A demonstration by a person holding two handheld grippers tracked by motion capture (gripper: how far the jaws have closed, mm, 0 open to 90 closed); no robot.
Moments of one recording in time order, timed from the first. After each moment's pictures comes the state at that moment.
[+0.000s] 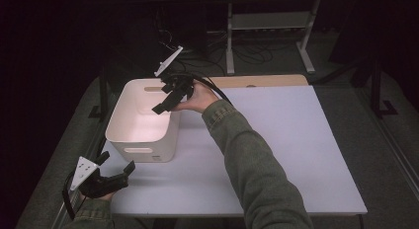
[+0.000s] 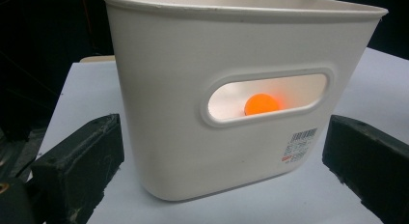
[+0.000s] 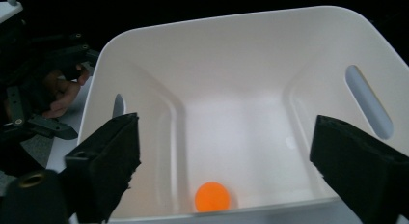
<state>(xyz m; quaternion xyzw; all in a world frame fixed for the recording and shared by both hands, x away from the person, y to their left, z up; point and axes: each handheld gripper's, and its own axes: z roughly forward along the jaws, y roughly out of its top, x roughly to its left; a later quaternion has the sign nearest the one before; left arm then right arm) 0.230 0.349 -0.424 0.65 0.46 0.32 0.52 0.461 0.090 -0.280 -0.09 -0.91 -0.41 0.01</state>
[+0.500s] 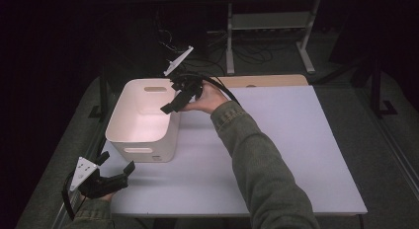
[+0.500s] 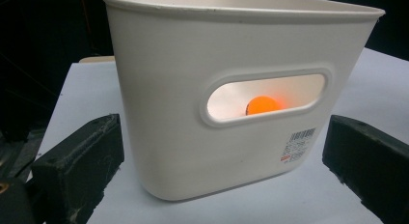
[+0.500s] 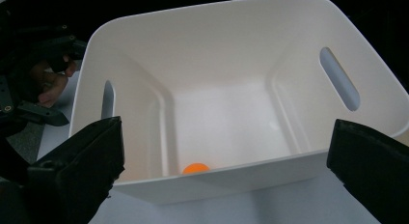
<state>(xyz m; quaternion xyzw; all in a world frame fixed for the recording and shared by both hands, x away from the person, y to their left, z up) 0.228 0.350 -0.424 0.65 0.46 0.32 0.52 0.457 0.066 -0.279 -0.11 -0.90 -0.42 -0.01</state>
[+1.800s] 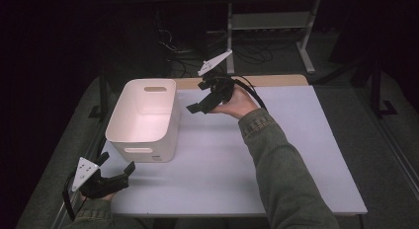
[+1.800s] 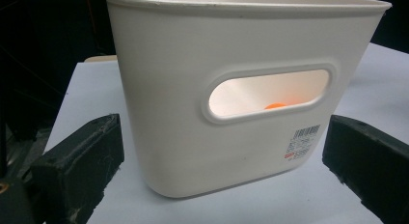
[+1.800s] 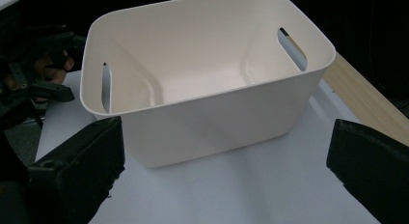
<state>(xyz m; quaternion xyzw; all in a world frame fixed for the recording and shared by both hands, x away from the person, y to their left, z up) 0.228 0.348 -0.425 0.65 0.46 0.33 0.51 0.441 -0.013 -0.283 -0.15 -0.88 -0.46 -0.04</state>
